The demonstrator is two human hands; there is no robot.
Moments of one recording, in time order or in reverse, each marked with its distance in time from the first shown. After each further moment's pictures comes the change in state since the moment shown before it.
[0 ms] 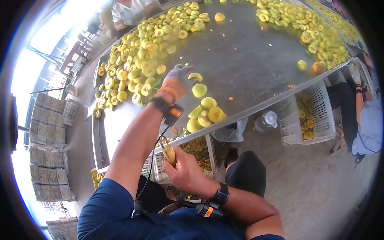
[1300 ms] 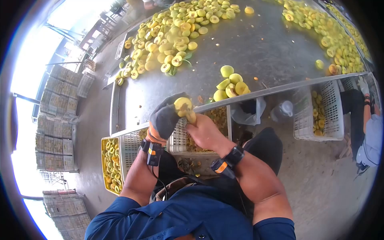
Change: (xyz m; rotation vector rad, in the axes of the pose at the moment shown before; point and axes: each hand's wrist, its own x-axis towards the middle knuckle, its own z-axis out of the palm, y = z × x) left_hand -0.279 0.038 -0.094 -0.944 0.179 -0.228; right_hand 0.007 0.034 0.018 -0.108 -0.295 0.029
